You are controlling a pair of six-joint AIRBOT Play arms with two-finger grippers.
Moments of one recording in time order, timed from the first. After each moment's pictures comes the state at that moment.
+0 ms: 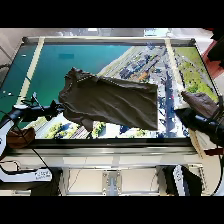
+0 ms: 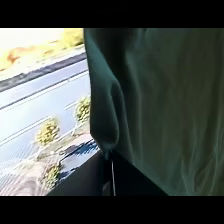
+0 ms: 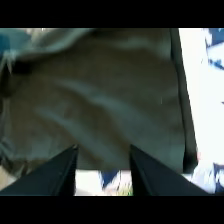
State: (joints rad) left arm 0.36 -1.44 0.77 0.58 -0.85 -1.16; right arm -0.65 -0.61 0.52 -0.66 1.23 1.29
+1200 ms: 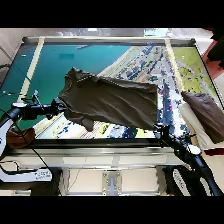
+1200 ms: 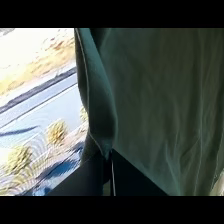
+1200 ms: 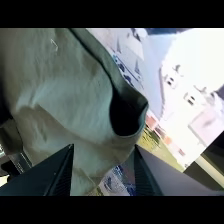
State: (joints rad) left arm 0.36 -1.44 0.80 0.58 -0.94 -1.15; right arm -0.19 -0.62 -0.01 -0.26 0.53 1.59
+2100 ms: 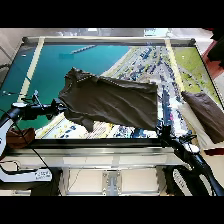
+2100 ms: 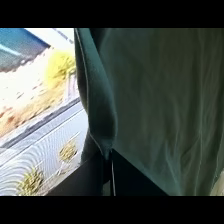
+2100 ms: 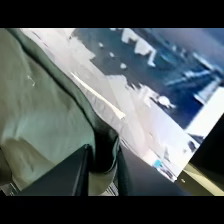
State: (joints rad) left arm 0.36 -1.44 0.80 0.58 -0.94 -1.15; right arm -0.18 -0.70 -0.01 -0.28 0.42 1.62
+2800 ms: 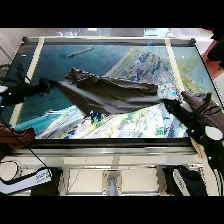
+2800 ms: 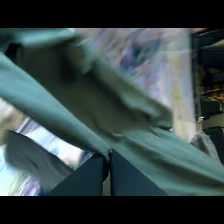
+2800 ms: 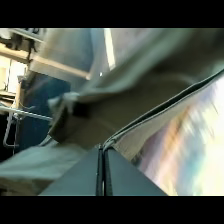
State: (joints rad) left arm 0.36 -1.27 1.10 0.37 -1.12 -0.96; right arm -0.18 -0.57 0.48 -0.29 0.59 1.09
